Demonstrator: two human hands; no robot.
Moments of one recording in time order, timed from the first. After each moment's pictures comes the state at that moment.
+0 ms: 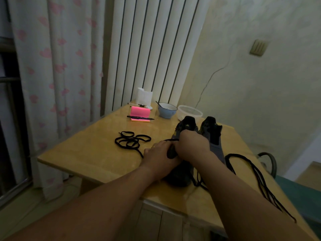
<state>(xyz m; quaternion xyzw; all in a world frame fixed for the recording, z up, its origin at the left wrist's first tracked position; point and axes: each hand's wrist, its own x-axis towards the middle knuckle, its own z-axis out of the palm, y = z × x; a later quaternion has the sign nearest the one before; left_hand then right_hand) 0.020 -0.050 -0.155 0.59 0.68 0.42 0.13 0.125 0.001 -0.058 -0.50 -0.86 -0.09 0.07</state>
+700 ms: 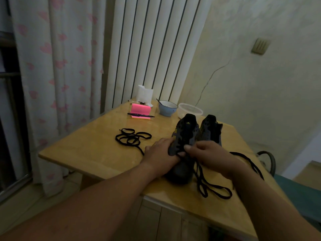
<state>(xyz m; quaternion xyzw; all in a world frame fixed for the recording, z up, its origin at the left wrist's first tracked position) 0.019 -0.050 -0.153 0.59 0.69 0.40 0.13 0.206 -0.007 -0.053 -0.43 -0.84 0.32 0.12</state>
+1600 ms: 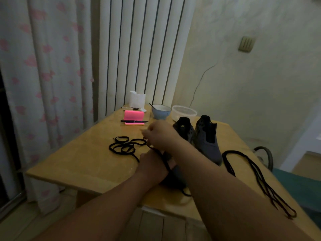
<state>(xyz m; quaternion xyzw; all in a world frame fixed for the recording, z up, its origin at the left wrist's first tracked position) 0.028 -0.067 -0.134 0.61 0.73 0.29 0.07 0.062 -0.008 -0.044 -0.41 -0.88 0.20 0.15</state>
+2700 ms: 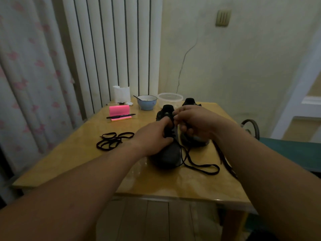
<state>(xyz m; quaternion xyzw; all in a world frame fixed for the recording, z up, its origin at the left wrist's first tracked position) 0.031 -0.044 -0.078 0.73 0.63 0.25 0.07 0.207 0.020 -0.017 -0.41 -0.68 0.55 0.26</state>
